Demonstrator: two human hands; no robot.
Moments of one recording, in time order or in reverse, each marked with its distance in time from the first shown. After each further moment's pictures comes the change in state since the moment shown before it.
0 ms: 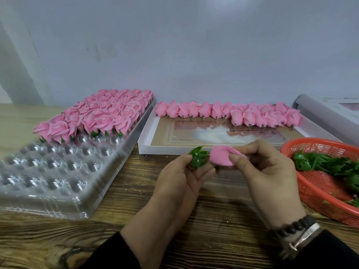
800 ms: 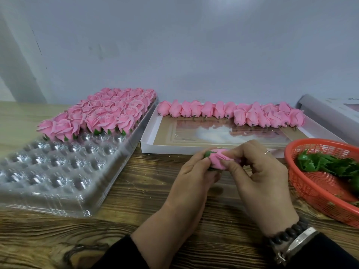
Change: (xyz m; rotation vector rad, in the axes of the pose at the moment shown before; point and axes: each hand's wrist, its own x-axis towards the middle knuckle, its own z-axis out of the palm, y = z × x) left_hand -0.007 -0.014 0.000 0.428 -0.170 0.136; right_hand -0.005 -0.005 0.011 -0.328 -0.079 -0.297
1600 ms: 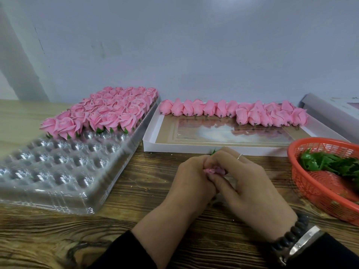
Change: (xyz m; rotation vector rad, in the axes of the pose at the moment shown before) left_hand 0.003 0.010 -0.011 0.882 -0.005 0.250; right_hand -0.001 -0.016 -0.001 -0.016 -0.381 -0.140
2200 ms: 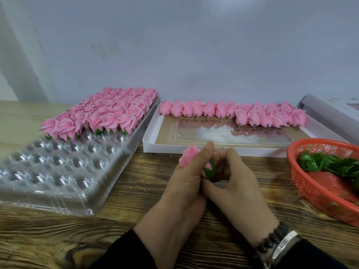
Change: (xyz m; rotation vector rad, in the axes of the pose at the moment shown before) left_hand 0.000 0.008 0.008 -1.221 0.069 -0.387; right_hand -0.001 0.002 0.025 0.322 0.172 0.431
